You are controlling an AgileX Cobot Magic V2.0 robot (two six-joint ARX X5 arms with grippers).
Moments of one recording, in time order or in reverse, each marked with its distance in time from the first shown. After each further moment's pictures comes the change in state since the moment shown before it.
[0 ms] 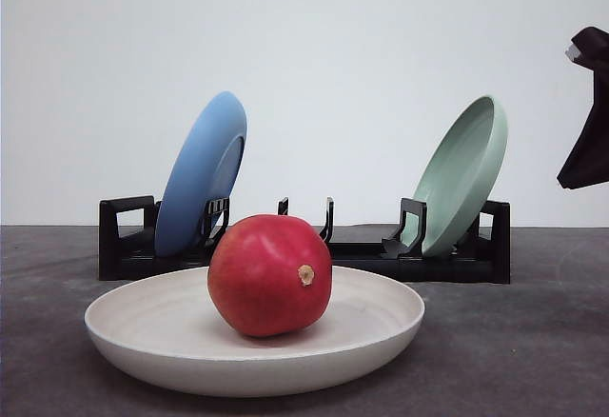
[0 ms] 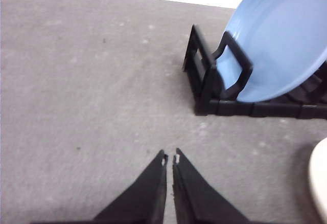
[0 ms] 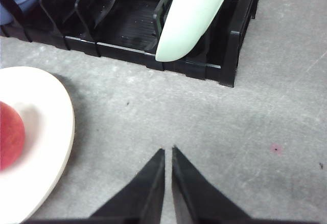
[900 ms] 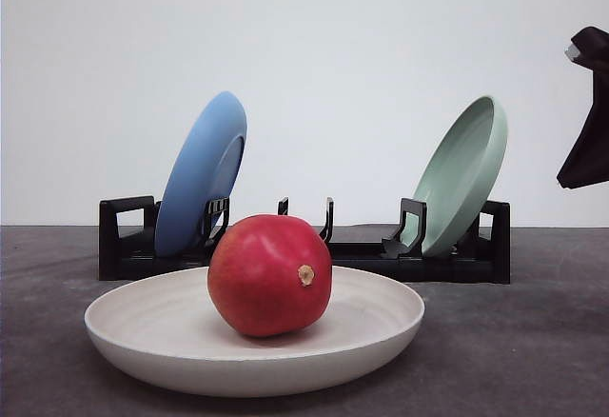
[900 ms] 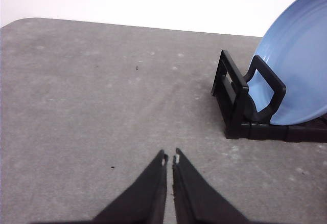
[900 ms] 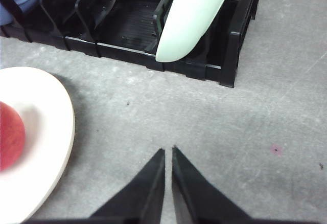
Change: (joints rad) left_arx 0.007 -0.113 -0.060 0.044 -0.098 0.021; right_arx 0.000 0.000 0.000 0.002 0.001 0.000
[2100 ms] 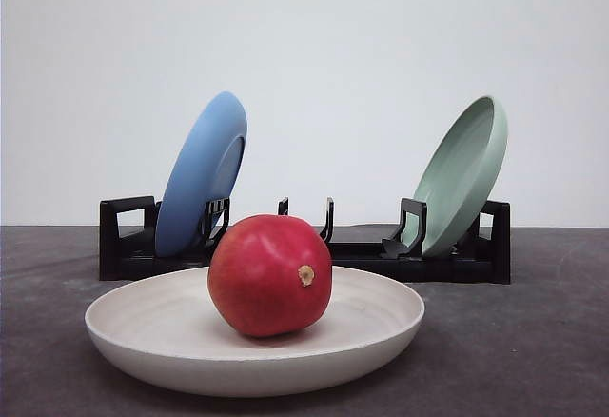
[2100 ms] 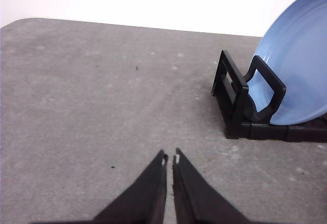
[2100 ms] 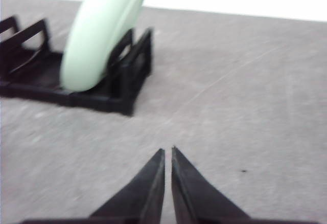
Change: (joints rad) left_arx 0.000 0.000 0.000 0.000 0.000 0.000; right_arx -0.201 -0.796 -0.384 -0.021 0.144 -0.146
